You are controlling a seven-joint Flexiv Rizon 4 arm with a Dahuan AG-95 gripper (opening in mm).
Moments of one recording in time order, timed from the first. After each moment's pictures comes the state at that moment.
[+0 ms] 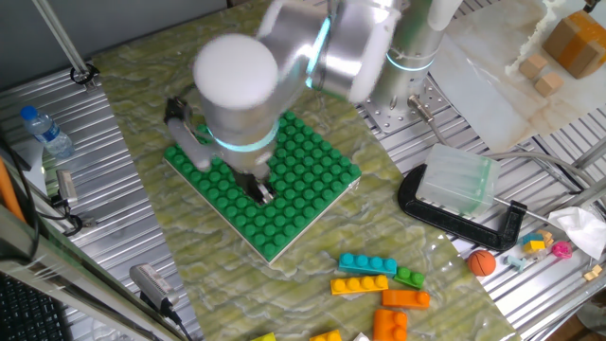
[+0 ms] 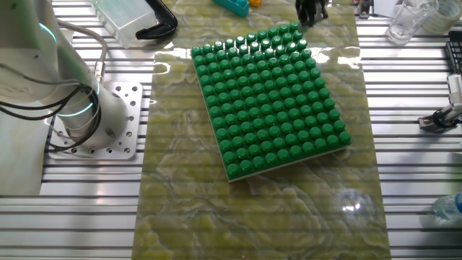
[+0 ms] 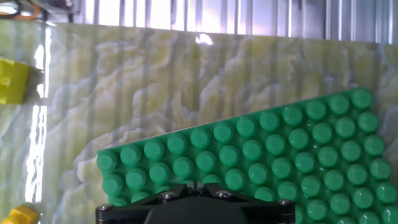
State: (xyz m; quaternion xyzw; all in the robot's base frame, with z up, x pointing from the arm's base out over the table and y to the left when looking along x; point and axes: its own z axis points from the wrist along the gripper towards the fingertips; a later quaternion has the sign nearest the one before) arm 0.521 0.195 0.172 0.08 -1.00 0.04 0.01
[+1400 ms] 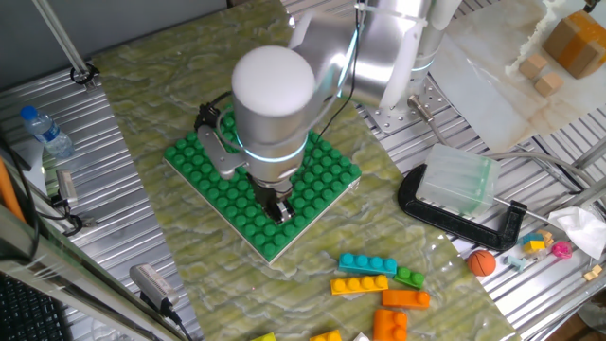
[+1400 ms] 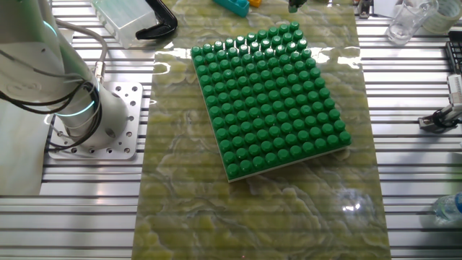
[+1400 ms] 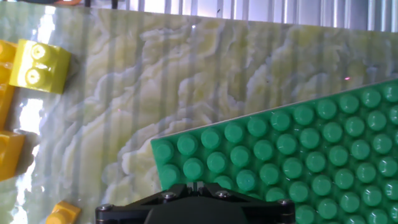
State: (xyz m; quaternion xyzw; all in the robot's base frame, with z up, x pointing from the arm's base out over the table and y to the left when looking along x) arm 0.511 0.228 0.167 0.04 -1.00 0.03 -0.01
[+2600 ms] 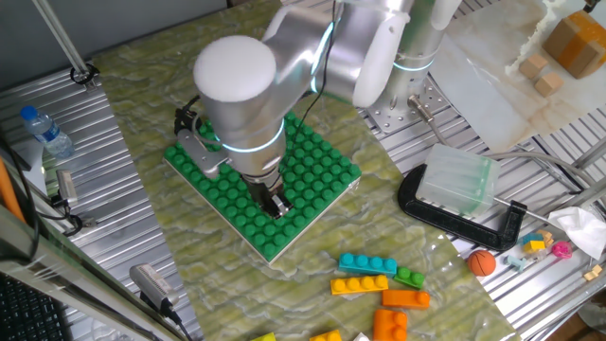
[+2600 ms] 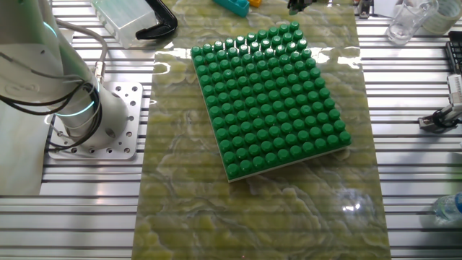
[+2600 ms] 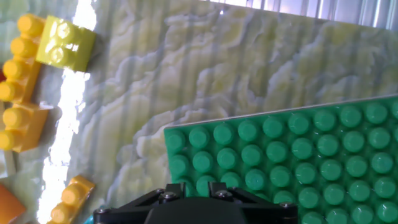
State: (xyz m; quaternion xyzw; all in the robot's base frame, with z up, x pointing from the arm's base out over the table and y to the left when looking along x) arm 0.513 0.229 0.167 0.07 -1.00 -0.02 0.03
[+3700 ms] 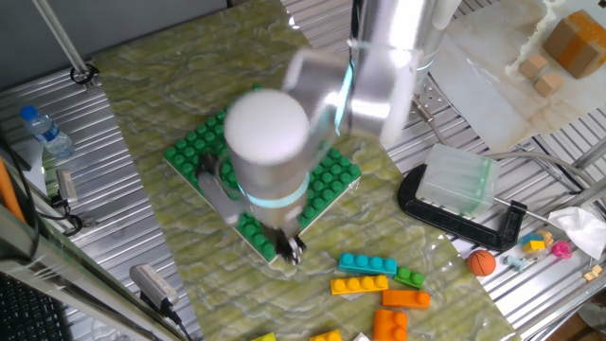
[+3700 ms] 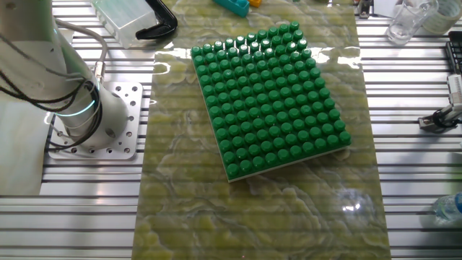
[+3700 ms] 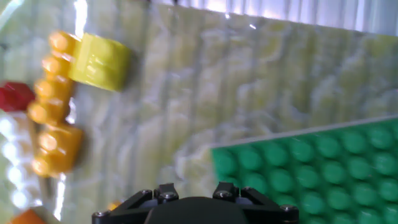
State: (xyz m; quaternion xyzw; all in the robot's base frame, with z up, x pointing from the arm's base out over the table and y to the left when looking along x) arm 0.528 0.317 0.144 0.07 -1.00 -0.02 0.00
